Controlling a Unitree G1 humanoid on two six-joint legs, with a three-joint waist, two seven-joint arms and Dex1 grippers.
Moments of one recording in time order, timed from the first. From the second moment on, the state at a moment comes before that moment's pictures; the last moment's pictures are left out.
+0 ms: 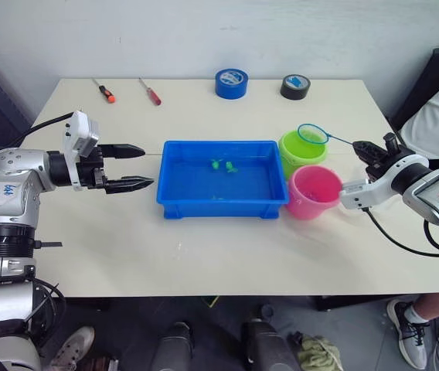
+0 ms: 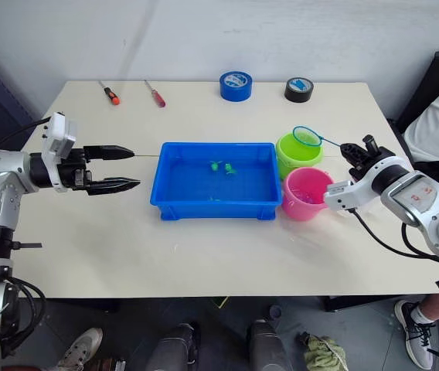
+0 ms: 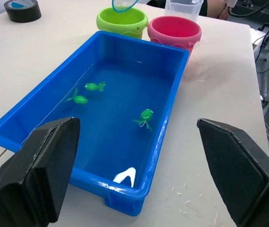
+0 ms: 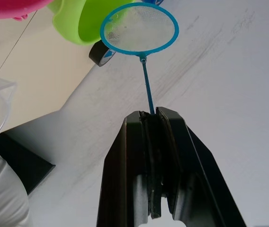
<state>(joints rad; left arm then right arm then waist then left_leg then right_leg) -0.76 0.83 0.09 0.40 -0.38 0.33 -1.30 -0.49 -1.17 0.22 0.02 -1.05 -0.22 0.25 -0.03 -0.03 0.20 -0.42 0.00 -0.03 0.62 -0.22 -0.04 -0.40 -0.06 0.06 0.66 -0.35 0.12</state>
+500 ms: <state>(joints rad) -0.73 0.86 0.11 0.40 -0.38 0.33 -1.29 -0.66 -0.84 0.02 -0.23 -0.25 0.50 0.95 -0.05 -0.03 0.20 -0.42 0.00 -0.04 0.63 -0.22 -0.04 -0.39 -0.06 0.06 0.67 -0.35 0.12</state>
